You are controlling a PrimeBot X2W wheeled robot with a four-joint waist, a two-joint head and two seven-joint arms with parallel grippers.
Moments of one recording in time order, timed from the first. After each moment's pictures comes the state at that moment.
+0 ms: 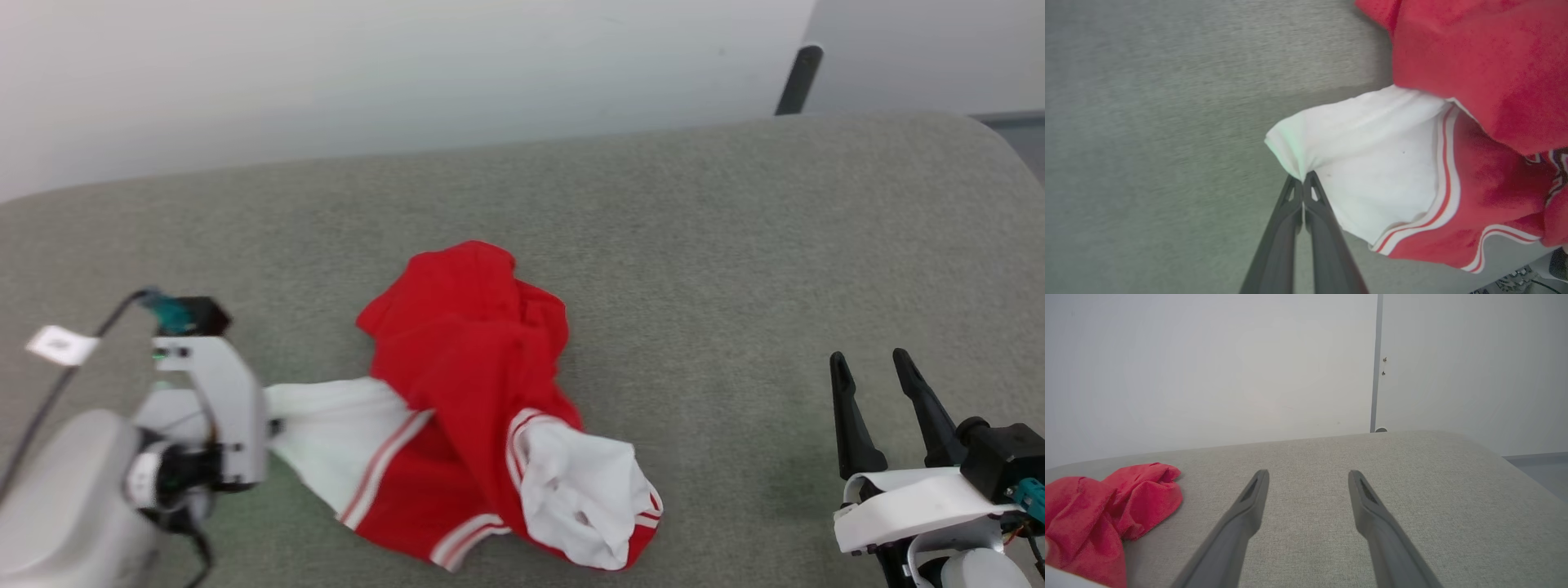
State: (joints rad) left arm -0.54 0.54 -0.40 0.45 -0.83 0.00 0.81; right arm -0.15 -0.12 0.02 0.23 0.24 0.13 -0.26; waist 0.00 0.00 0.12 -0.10
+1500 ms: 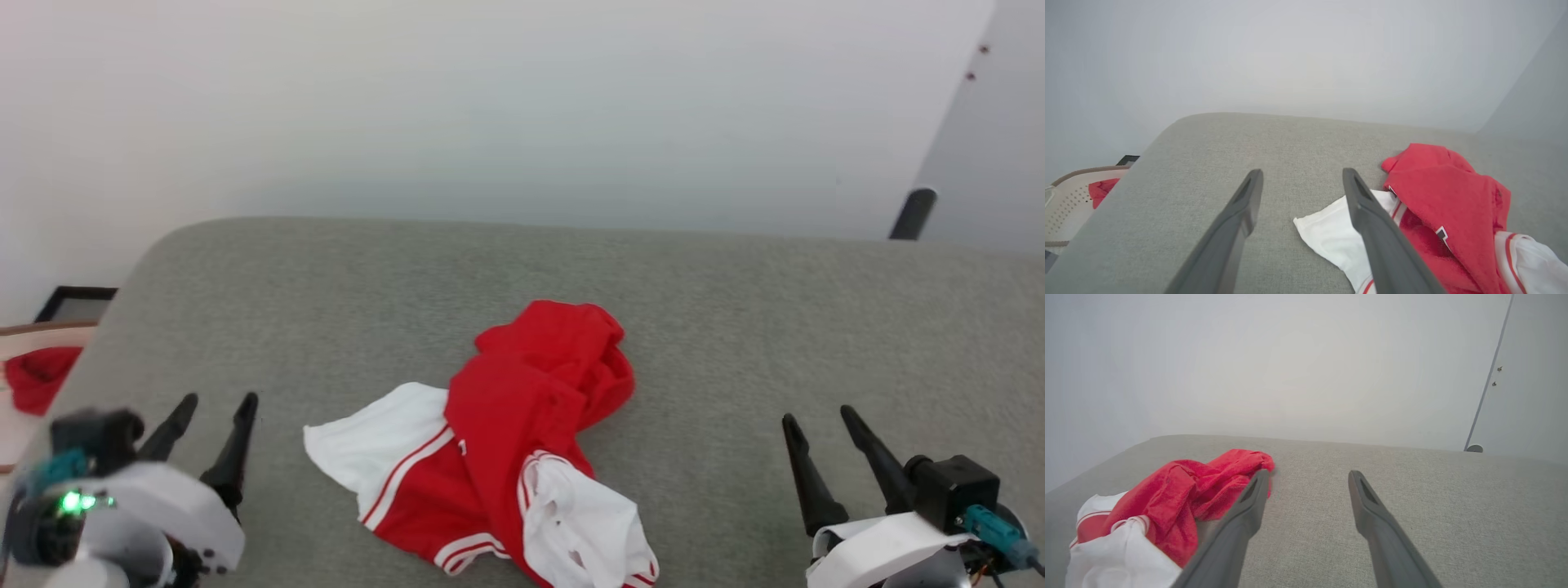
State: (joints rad) left arm -0.17 0.58 -0.24 0.20 -0.72 0.00 0.03; right arm -0.08 -0.16 0.13 0.24 0.28 0.13 -0.18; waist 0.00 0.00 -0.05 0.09
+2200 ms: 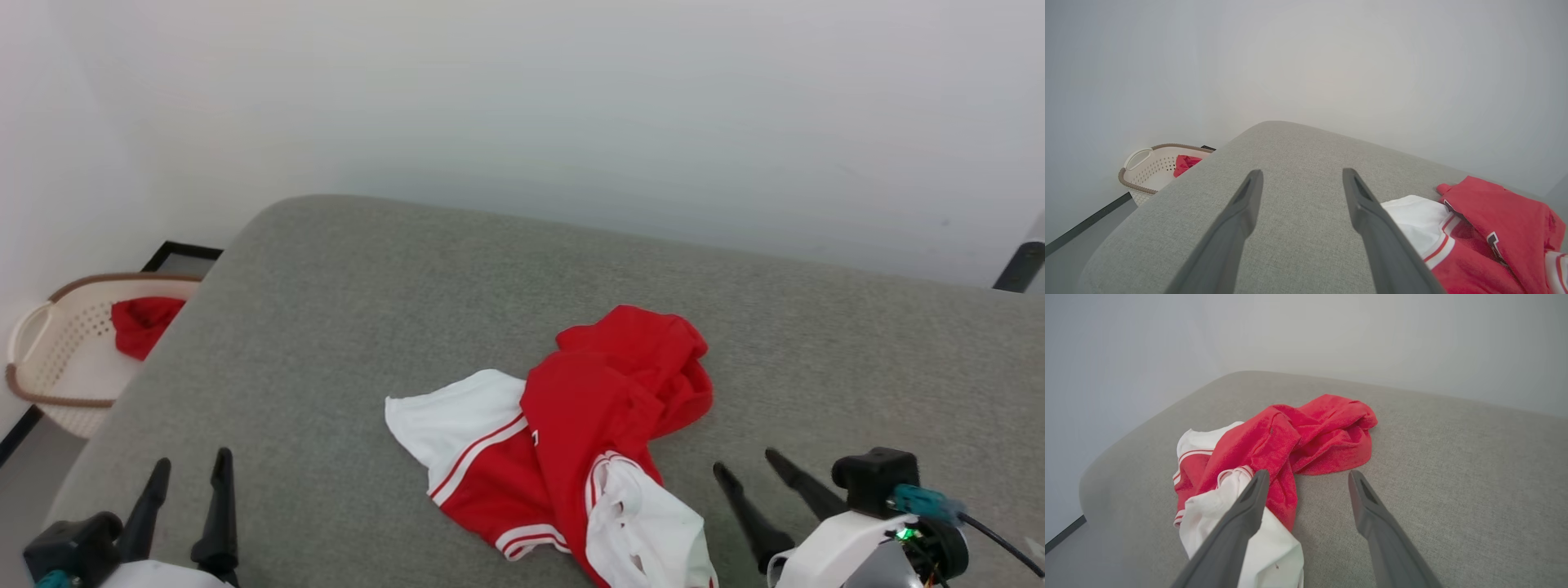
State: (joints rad) left arm 0.04 0.46 -0.13 0.16 -0.68 0.06 -0.26; right arm -0.07 -0.19 0.27 0.15 0.41 0.13 0.09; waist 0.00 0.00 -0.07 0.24
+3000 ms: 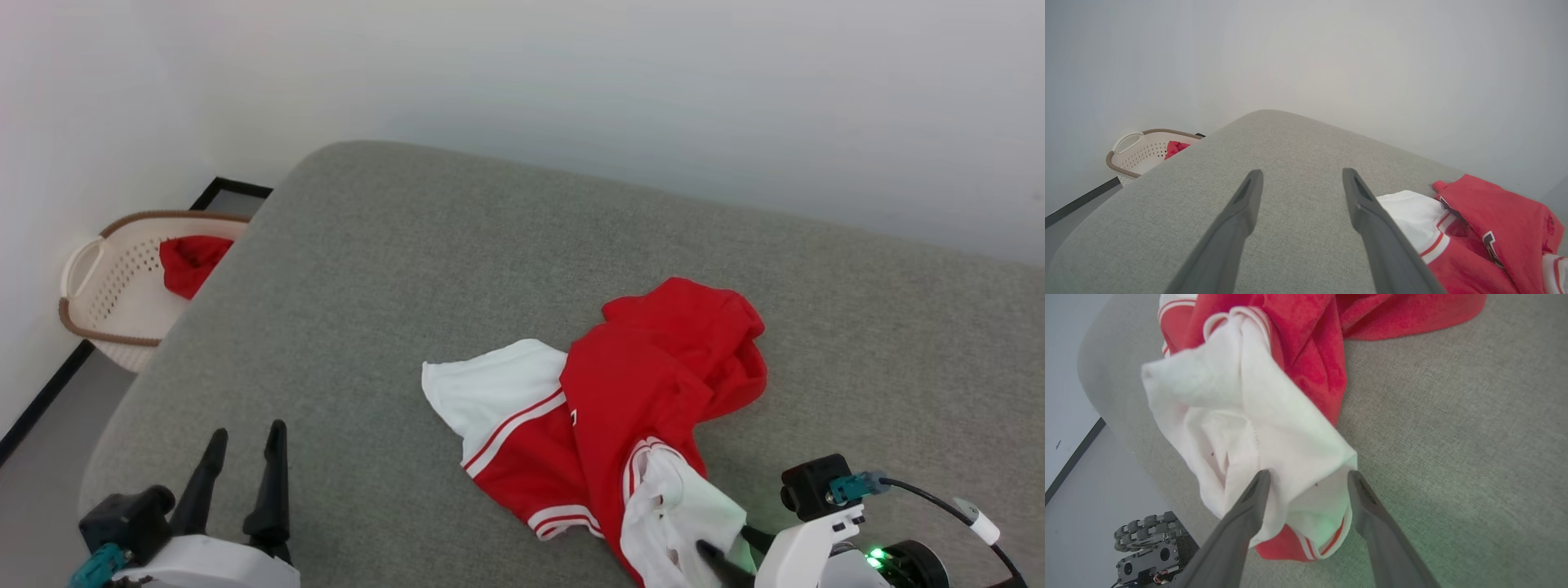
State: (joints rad) left arm -0.03 0.34 -0.13 0.21 -0.61 -0.02 -0.26; right arm -0.05 -0.19 0.29 0.10 0.43 0.13 0.58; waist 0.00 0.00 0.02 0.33
